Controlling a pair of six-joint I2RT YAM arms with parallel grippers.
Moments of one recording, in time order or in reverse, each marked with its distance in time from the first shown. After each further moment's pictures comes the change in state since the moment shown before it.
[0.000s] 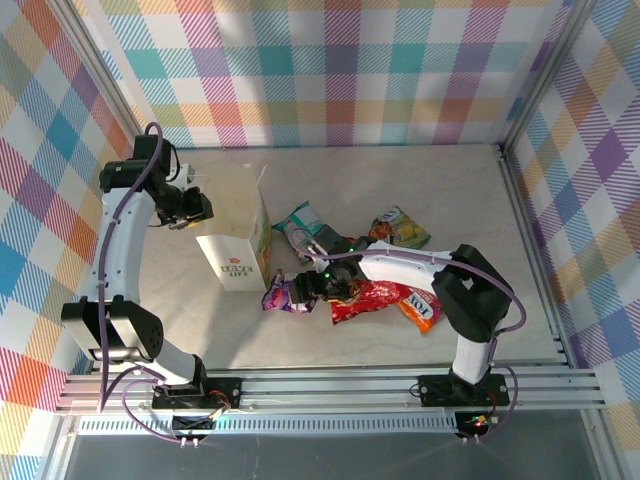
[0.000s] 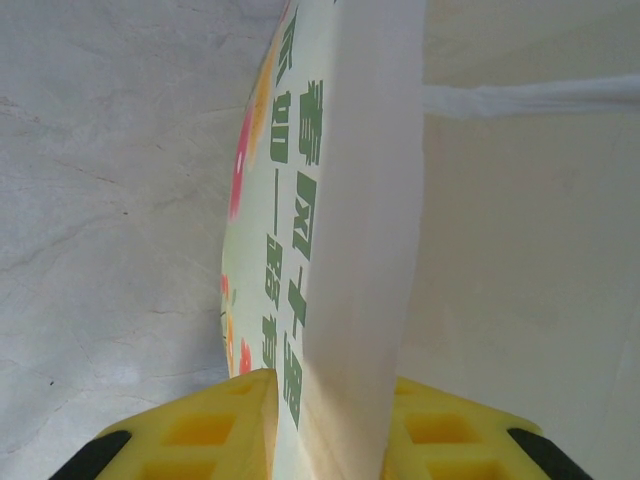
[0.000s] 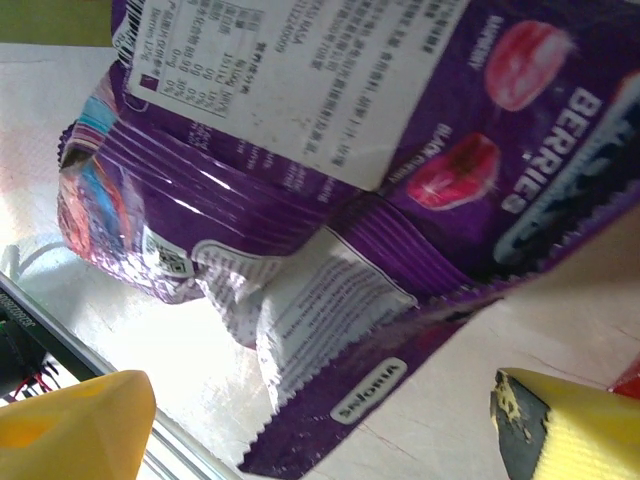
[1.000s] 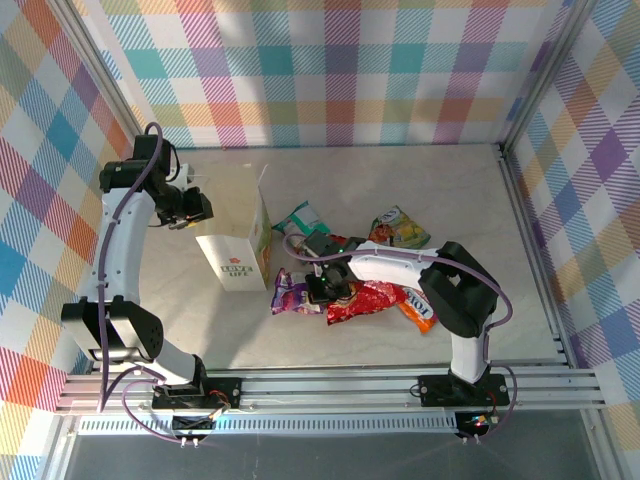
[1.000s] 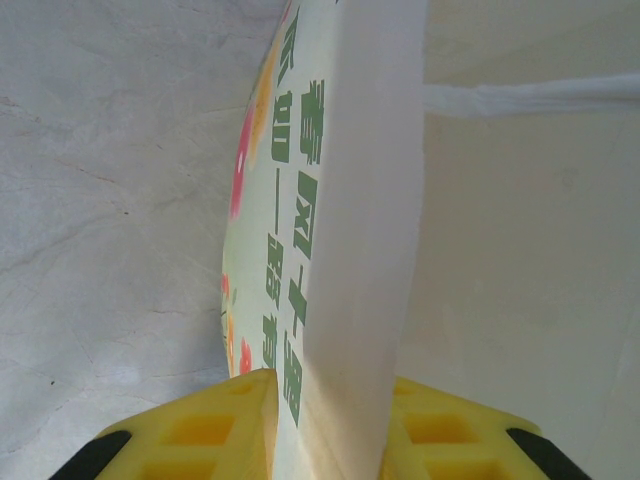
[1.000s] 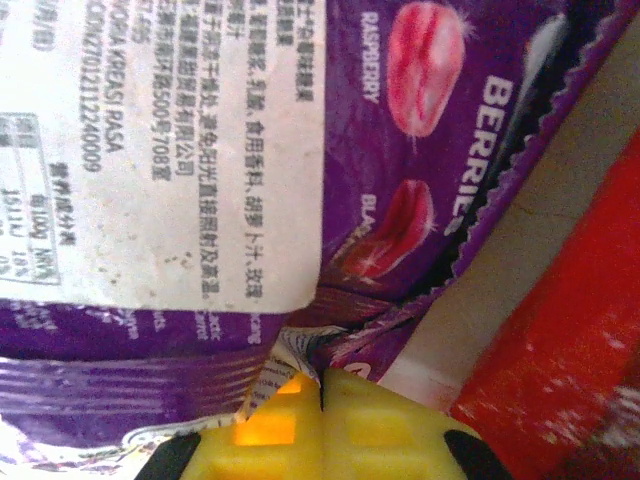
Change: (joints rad) left arm 0.000 -0.002 0.000 0.000 -0.001 0.000; right arm 0.031 0.066 0.062 -0.124 0.186 0.011
